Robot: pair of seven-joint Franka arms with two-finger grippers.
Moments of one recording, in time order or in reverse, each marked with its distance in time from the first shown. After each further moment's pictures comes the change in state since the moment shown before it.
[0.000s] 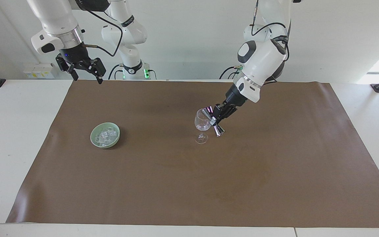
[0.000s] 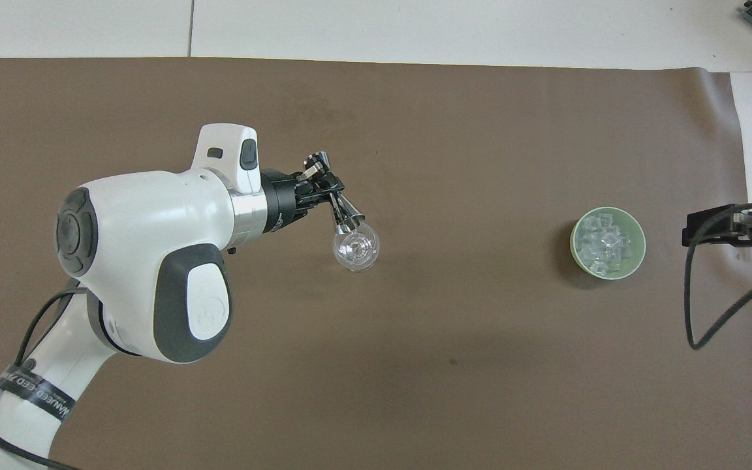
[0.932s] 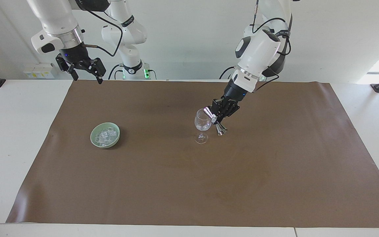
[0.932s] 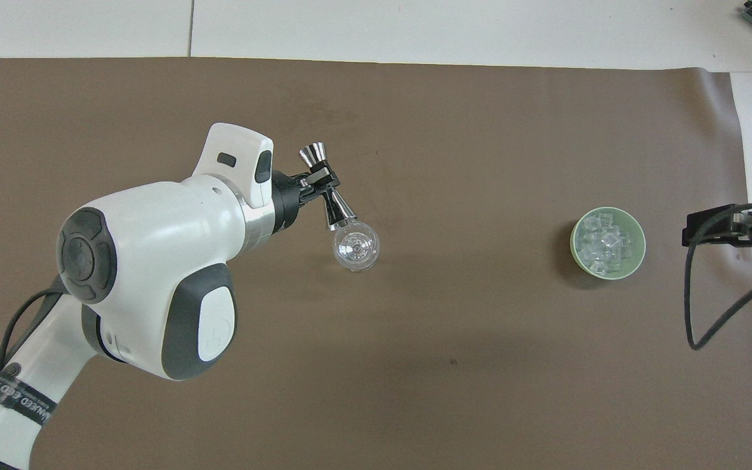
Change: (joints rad) left arm -0.017 -0.033 0.000 -0.013 0.231 0.036 0.004; right arm 0.000 0.000 0.000 0.000 0.000 0.000 0.000
